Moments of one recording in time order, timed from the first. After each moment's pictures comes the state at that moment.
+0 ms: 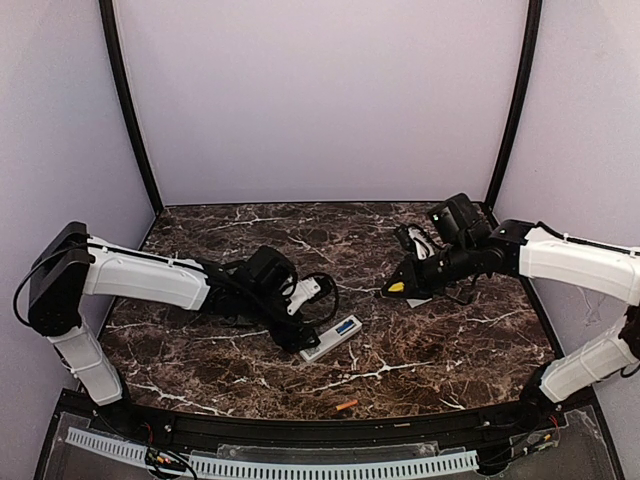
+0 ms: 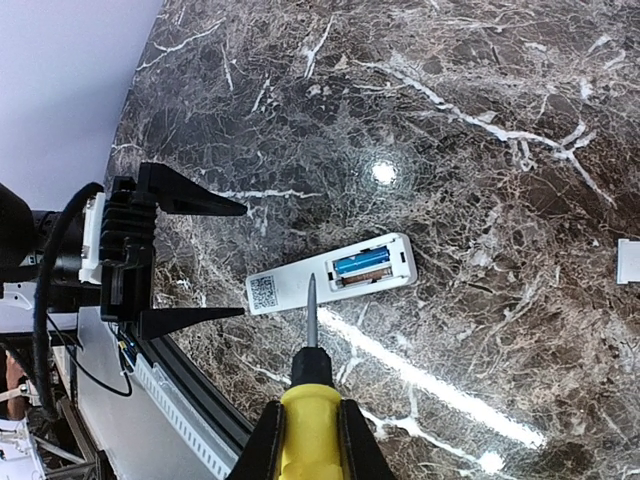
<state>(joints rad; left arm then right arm) -0.94 1.69 1.00 -0.23 0.16 0.03 0.71 1.33 0.99 -0.51 -0.39 0.58</state>
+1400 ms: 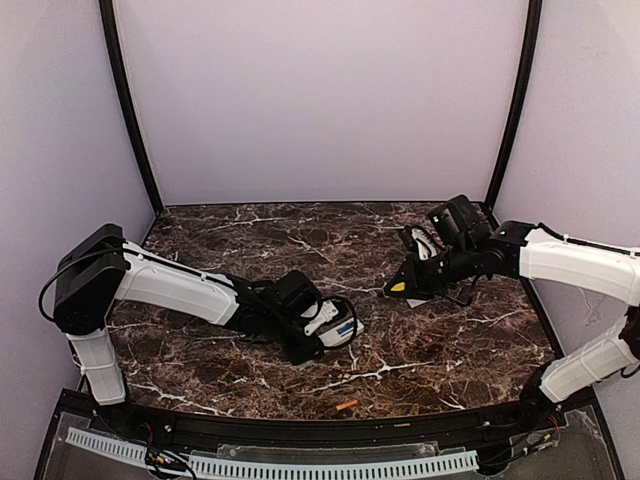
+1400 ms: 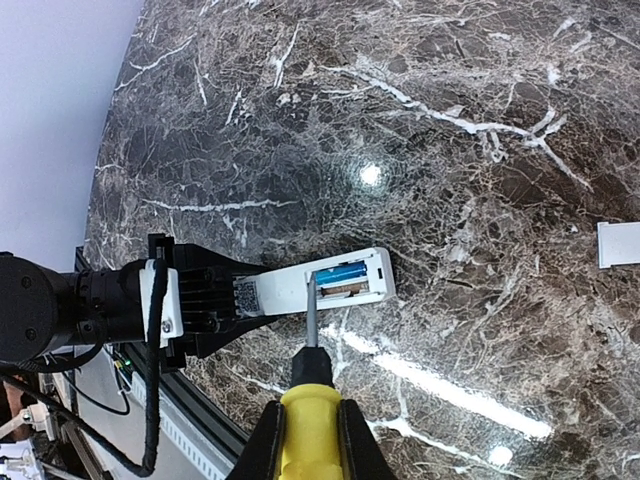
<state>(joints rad) -1.04 1.85 1.06 -0.26 0.04 0.01 0.71 1.32 0.97 -0.52 -0.33 0.63</state>
